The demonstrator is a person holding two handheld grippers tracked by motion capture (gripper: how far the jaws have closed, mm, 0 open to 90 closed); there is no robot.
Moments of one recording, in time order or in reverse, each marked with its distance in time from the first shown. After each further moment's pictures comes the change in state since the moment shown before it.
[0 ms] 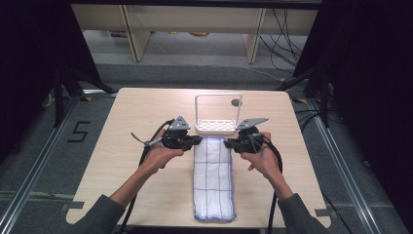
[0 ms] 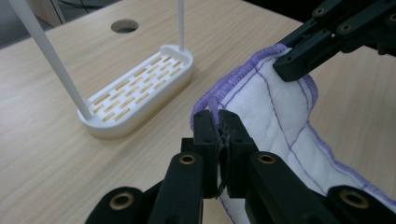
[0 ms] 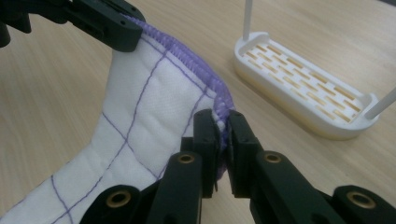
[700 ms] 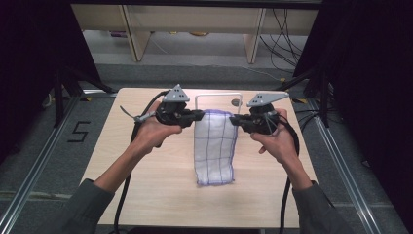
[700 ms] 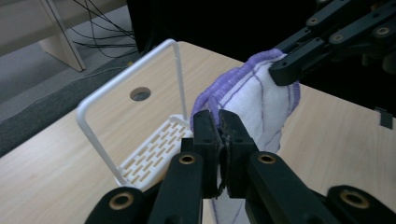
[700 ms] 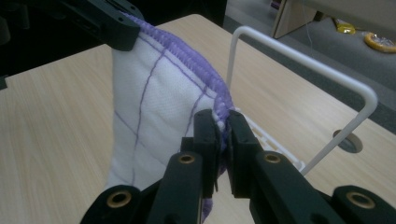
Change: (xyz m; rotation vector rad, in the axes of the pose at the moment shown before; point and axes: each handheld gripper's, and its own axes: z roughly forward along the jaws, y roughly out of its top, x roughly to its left) left arm -0.015 0.095 -0.059 -0.067 0.039 0.067; right arm 0.012 0.070 -0.080 -0.139 -0.048 -0.104
